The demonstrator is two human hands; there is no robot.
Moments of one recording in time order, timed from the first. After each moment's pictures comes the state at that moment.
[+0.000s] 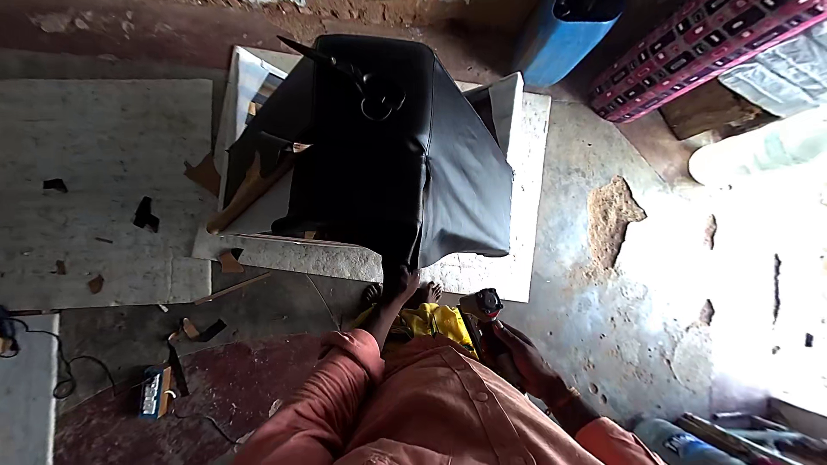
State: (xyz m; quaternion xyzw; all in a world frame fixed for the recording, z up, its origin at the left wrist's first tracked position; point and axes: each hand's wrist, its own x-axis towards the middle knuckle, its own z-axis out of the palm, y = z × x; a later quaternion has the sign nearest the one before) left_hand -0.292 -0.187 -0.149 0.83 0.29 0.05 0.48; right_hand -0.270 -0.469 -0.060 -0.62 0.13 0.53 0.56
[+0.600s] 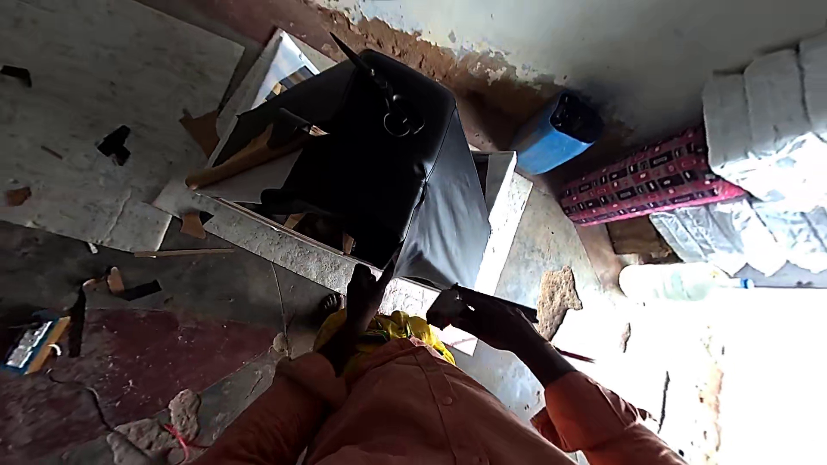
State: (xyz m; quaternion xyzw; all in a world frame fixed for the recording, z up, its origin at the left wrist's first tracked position) left_hand -0.306 -0.193 -0.123 0.64 0.50 0.08 0.58; right_hand -0.111 -0.395 -0.011 -0.82 -0.41 0.38 -0.12
